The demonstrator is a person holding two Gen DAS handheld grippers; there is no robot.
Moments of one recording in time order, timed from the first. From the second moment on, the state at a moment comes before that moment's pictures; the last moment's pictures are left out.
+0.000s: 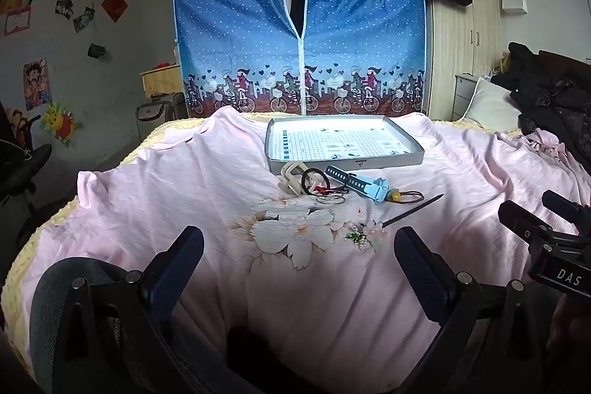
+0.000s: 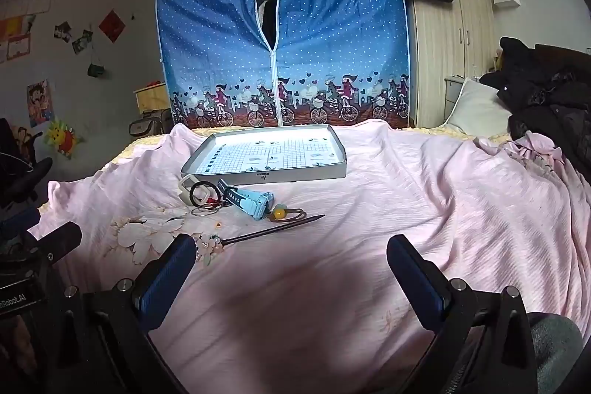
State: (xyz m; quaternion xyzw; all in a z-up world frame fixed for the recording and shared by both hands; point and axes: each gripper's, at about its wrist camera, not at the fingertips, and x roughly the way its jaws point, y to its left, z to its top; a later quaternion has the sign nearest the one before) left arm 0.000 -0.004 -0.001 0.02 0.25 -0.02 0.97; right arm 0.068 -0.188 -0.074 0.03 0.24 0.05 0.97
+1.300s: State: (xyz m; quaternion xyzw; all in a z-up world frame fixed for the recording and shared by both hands) left arm -0.001 -0.006 -0.002 0.03 0.25 -0.02 0.97; right arm 0.067 -0.186 -0.076 0.03 0.24 0.05 0.97
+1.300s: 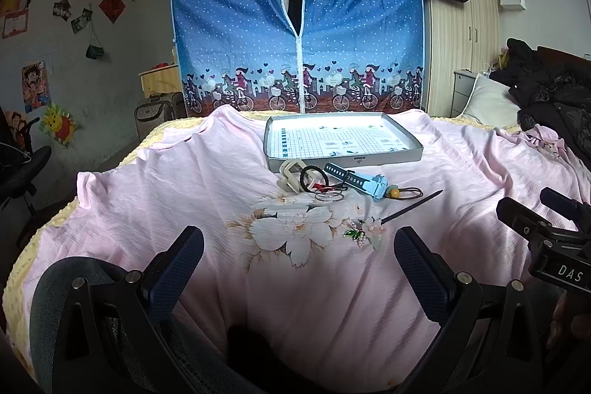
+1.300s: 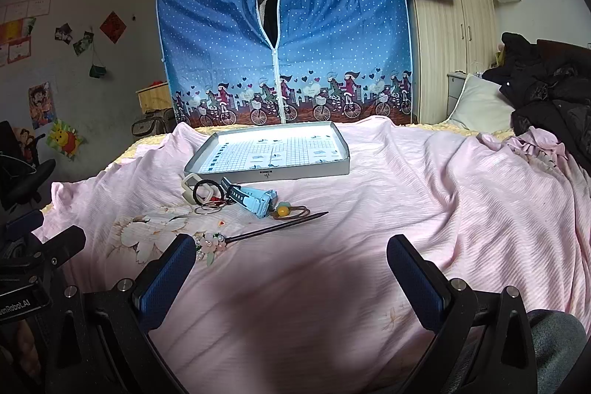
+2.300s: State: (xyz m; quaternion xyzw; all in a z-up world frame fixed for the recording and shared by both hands) left arm 0.000 -0.007 -0.002 0.03 0.25 -0.02 0.97; right arm 0.066 -0.186 -0.076 0.04 0.24 0.05 0.97
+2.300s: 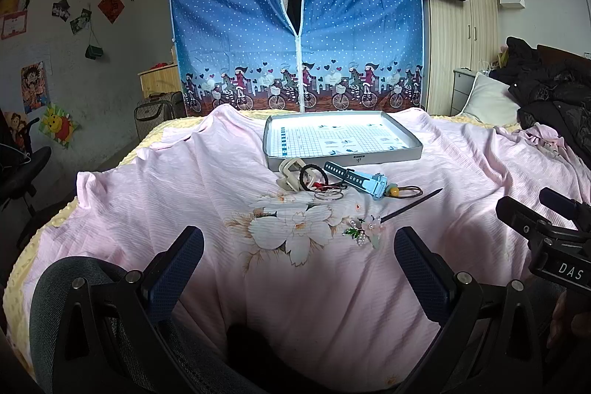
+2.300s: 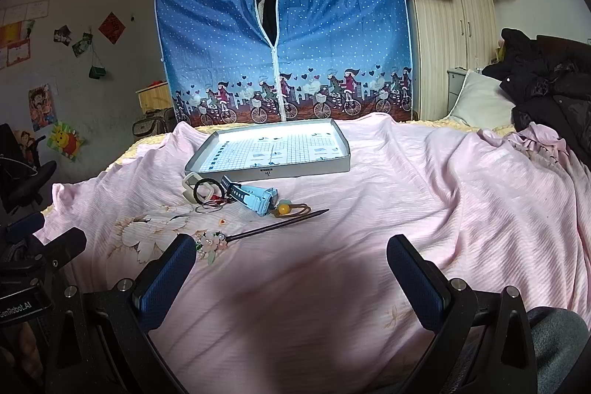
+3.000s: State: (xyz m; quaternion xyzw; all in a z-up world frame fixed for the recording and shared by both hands) left arm 0.014 0.012 -0.012 -0.01 0.30 -0.01 0.95; right arm 0.074 -0.206 -0.083 0.10 0.28 0.03 0.96
